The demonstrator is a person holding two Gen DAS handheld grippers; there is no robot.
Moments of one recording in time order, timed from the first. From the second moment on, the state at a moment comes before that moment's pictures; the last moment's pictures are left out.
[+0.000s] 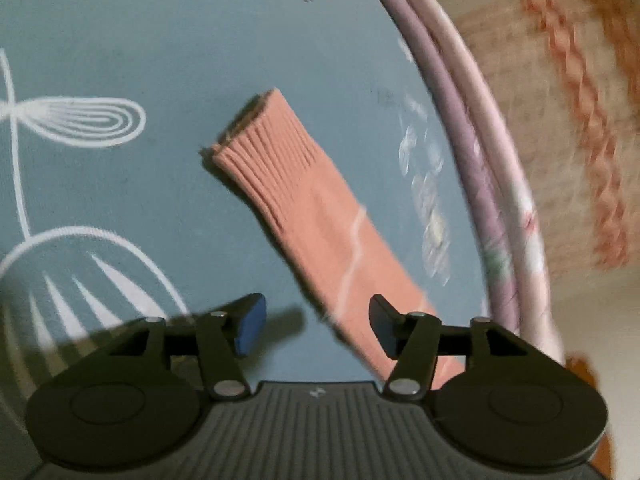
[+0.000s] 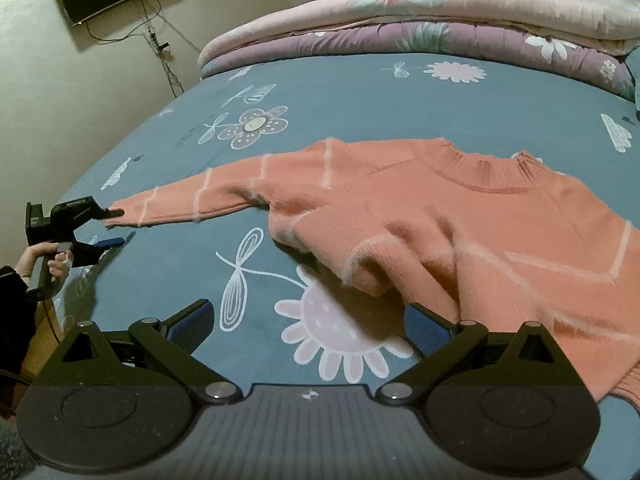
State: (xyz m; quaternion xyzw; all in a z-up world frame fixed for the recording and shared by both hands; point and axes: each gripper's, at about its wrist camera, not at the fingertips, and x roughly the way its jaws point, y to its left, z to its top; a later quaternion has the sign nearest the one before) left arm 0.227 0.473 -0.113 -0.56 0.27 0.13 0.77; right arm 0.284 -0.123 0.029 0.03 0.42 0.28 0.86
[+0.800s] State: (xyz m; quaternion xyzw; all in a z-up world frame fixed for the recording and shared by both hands) left arm 0.256 0.450 -0.048 -0.36 0.33 0.23 0.84; right arm 0.264 -0.154 0.032 0.05 0.41 0.24 0.88
